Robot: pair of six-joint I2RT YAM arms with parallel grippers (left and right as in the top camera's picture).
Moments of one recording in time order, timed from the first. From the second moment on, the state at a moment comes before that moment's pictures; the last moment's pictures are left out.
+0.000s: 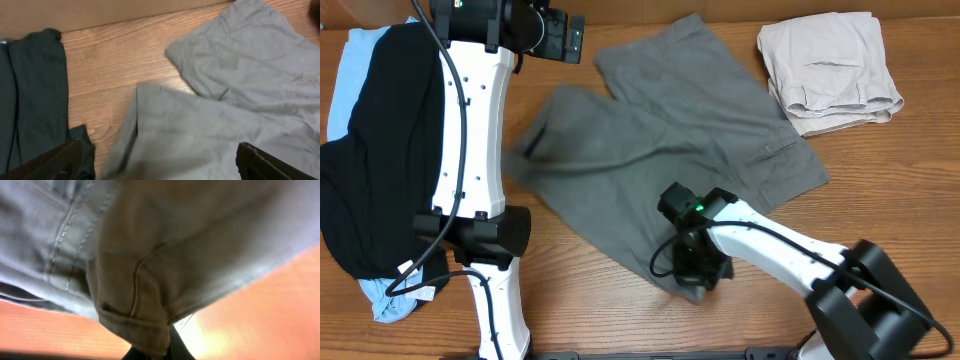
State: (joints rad) left arm -0.15 2.21 2.72 -1.48 0.02 0.01; right arm 0.73 1.70 0.97 -1.03 -0.23 0.70
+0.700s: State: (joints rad) left arm -0.15 2.24 2.72 -1.42 0.06 0.05; right arm 0.72 1.10 0.98 -1.20 -0.41 0.91
